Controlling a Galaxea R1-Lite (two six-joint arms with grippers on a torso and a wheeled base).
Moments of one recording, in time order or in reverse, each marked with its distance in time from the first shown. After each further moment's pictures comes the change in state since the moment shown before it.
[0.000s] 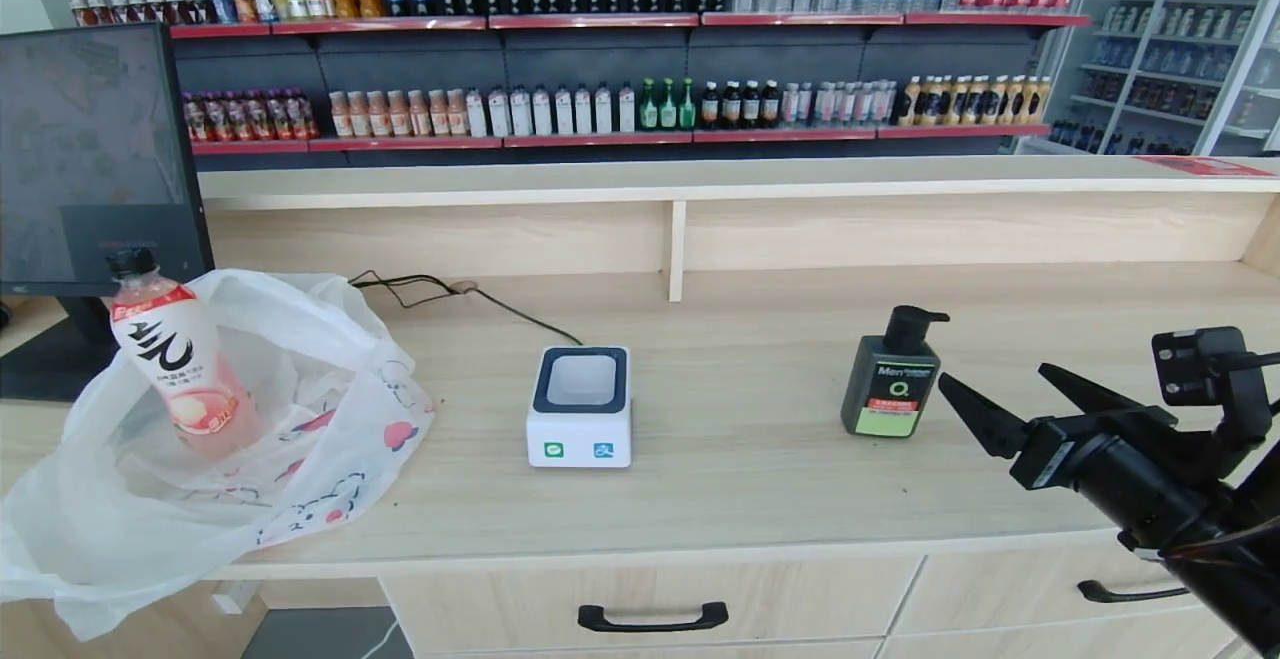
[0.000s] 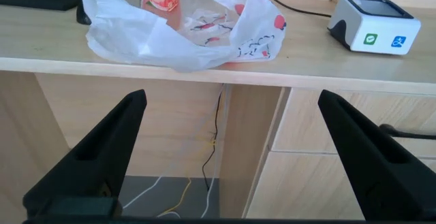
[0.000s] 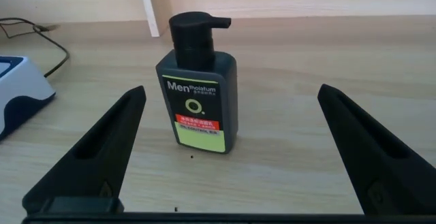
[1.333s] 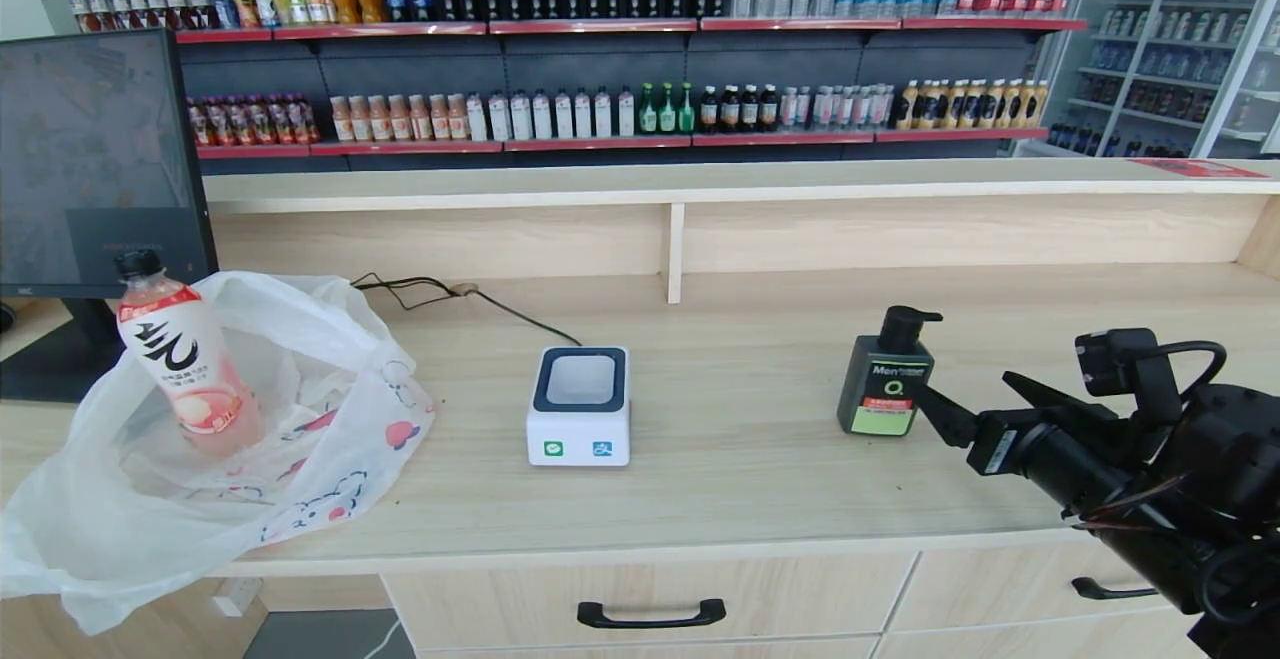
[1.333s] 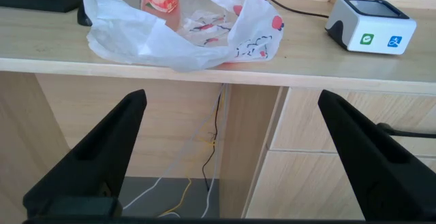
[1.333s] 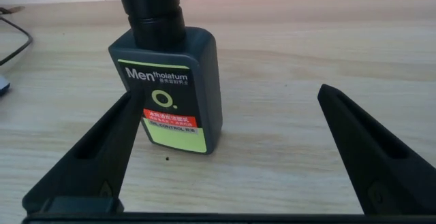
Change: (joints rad) left arm 0.001 0.000 0.000 0.000 0.000 0.001; right arm -0.037 0.171 -0.093 -0.001 0.000 0.001
